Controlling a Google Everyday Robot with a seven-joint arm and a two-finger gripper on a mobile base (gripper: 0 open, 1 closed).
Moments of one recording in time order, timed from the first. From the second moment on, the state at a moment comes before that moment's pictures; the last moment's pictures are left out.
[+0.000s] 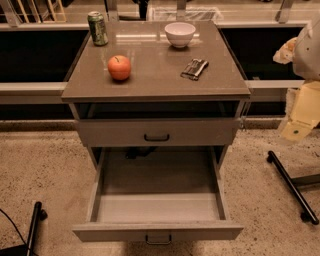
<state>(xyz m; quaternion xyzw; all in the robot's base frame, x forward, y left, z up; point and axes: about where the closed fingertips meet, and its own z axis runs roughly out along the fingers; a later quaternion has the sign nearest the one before) 0.438 -0.217 0.977 -0.60 0.78 -0.03 0.16</state>
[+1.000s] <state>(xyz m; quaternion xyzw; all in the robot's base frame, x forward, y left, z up) 0.554 -0.112 1.010 -0.63 0.70 0.04 0.33</state>
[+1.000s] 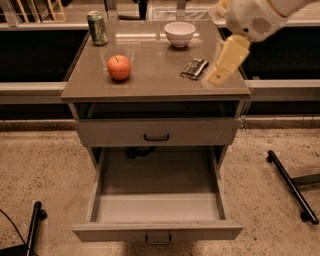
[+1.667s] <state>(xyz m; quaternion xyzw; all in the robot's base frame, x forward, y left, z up) 0.705 -0.030 0.969 -0.55 0.68 0.14 0.47</state>
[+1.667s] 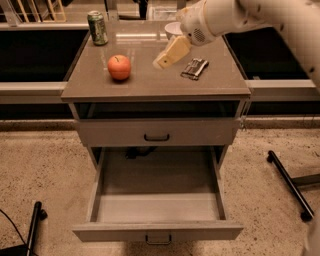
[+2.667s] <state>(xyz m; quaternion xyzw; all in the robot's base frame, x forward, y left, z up) 0.740 0.014 0.941 -0.53 0.65 0.20 0.50</state>
